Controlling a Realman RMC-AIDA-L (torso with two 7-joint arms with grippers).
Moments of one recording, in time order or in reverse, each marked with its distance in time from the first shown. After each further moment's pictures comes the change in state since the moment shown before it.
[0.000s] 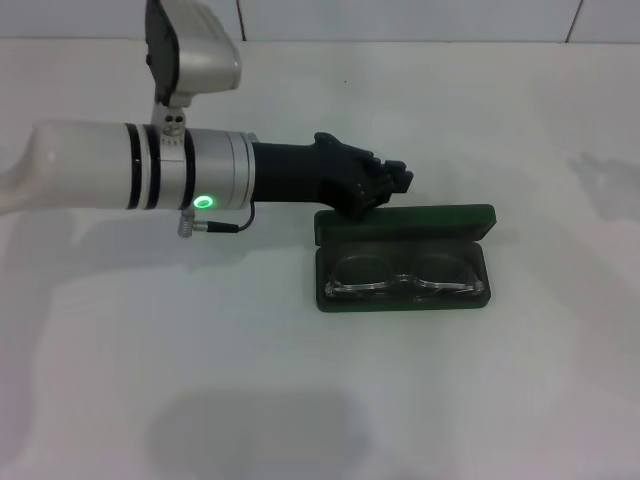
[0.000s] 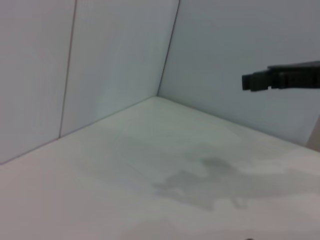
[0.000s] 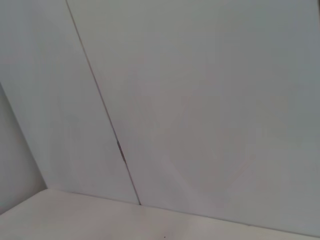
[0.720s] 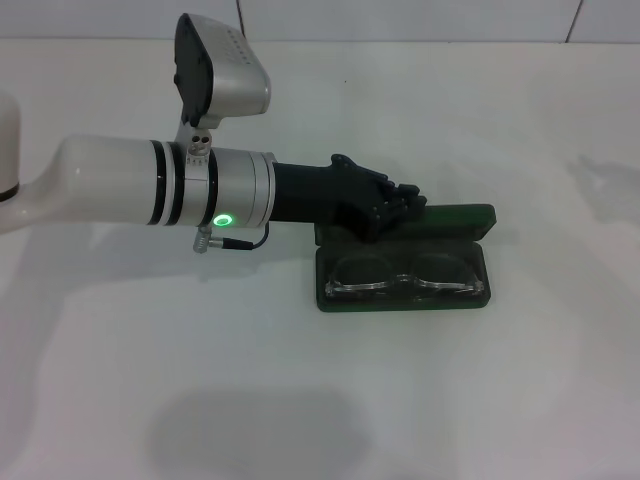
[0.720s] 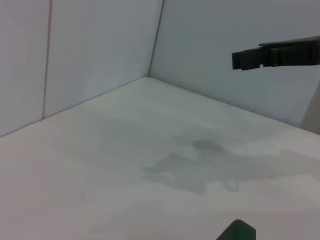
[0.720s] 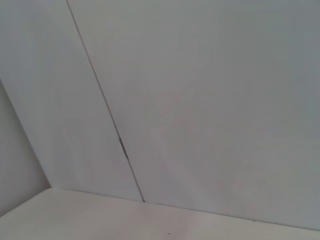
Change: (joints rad) left arm 0.003 -0.002 0.194 -0.016 -0.139 -0.063 0.001; right arm 0.000 0.001 -0.009 0.018 0.004 0.001 0.000
